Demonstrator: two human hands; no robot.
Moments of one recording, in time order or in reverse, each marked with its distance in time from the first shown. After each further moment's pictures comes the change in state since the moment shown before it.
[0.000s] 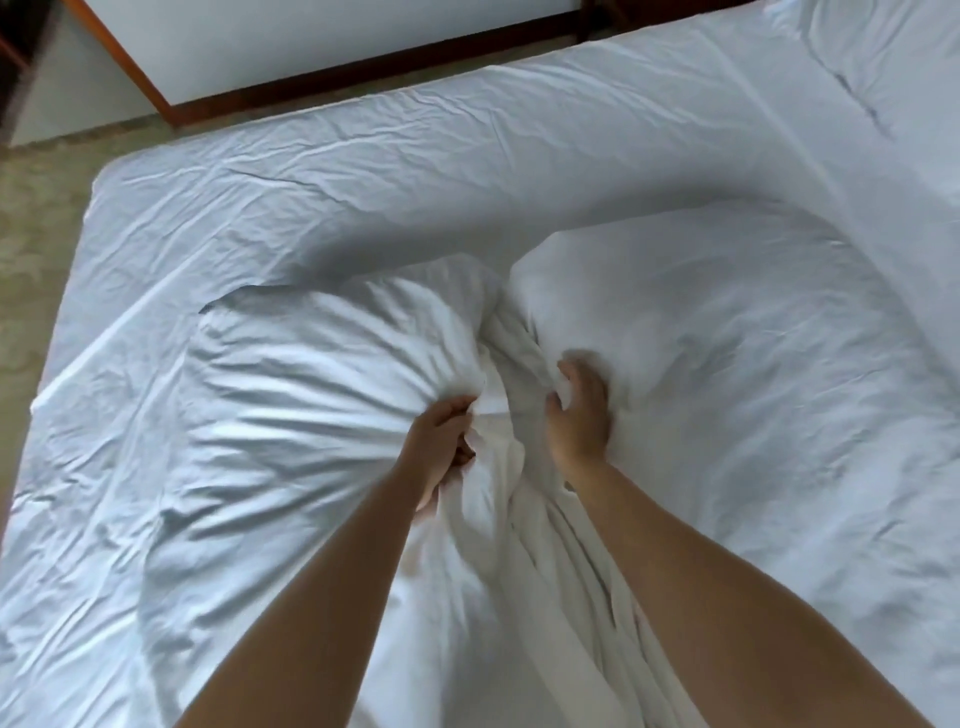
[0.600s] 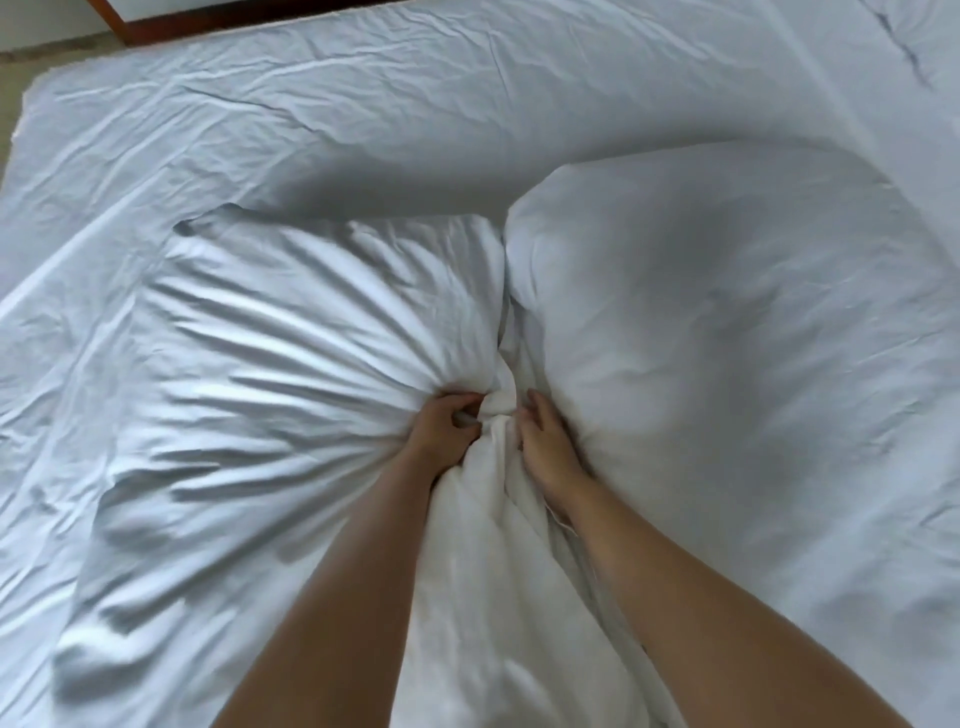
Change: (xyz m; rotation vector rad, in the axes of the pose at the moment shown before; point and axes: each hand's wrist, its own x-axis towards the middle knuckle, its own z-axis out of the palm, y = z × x) left_hand 0.067 -0.074 0.005 0.618 -0.096 0.227; right_hand -0.040 0.041 0.021 0.337 -0.531 0.309
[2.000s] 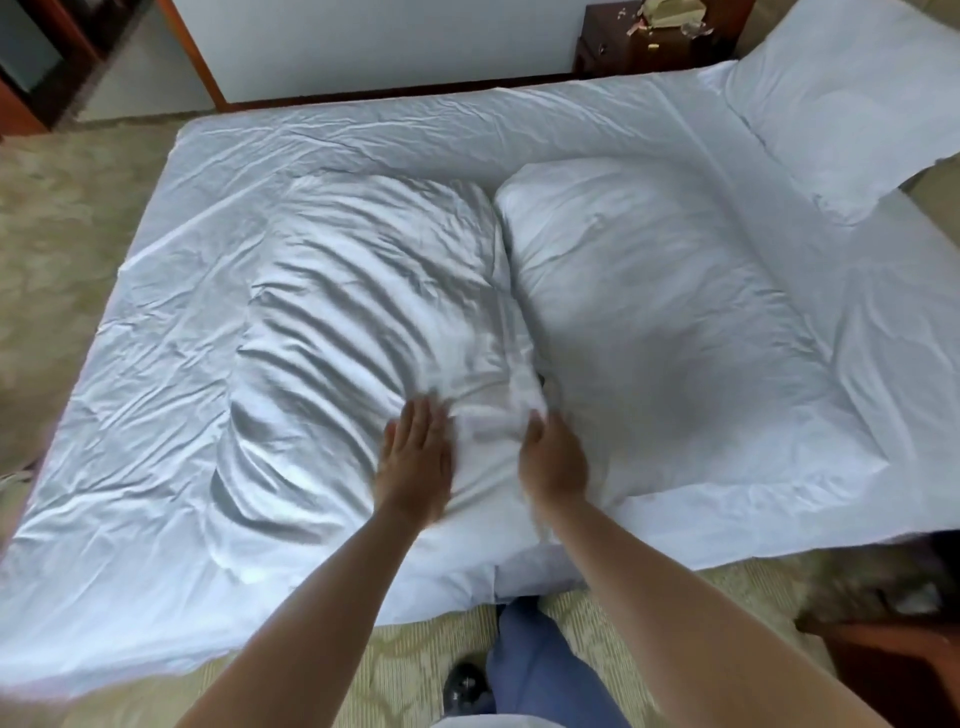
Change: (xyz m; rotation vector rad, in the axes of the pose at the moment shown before) left_hand -0.359 -0.062 0.089 0.737 0.343 0.170; right_hand -0.323 0.111 -0.019 -0.629 0.409 -0.263
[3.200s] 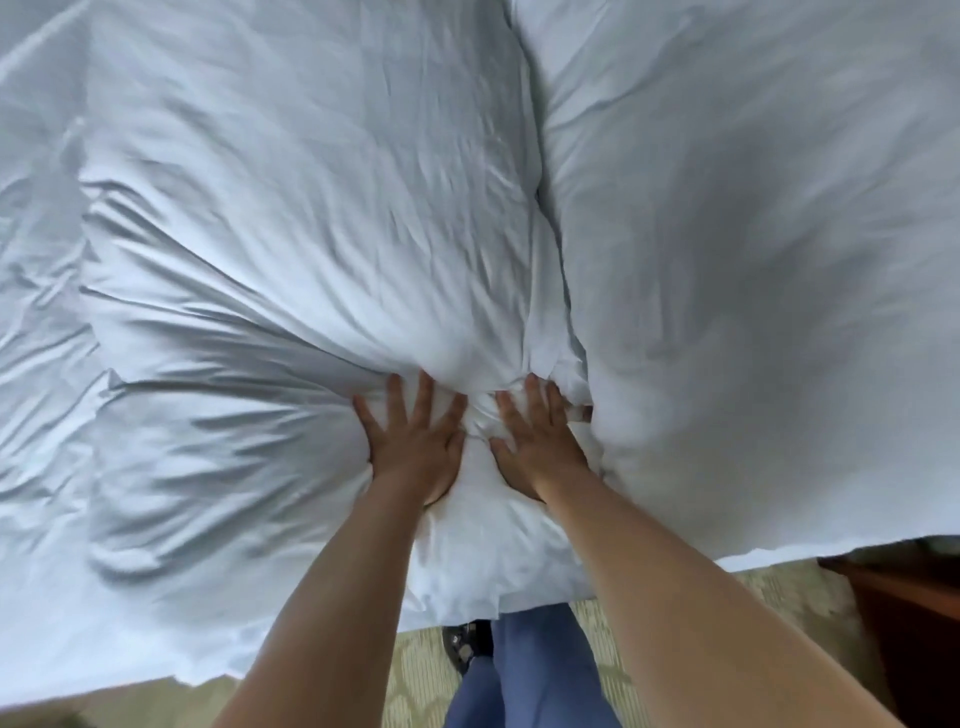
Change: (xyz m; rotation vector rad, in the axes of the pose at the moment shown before) left_hand 0.100 -0.022 0.128 0.245 -0.464 -0.081; right_hand 0.109 0.086 0.131 -0.485 -0.636 -0.165
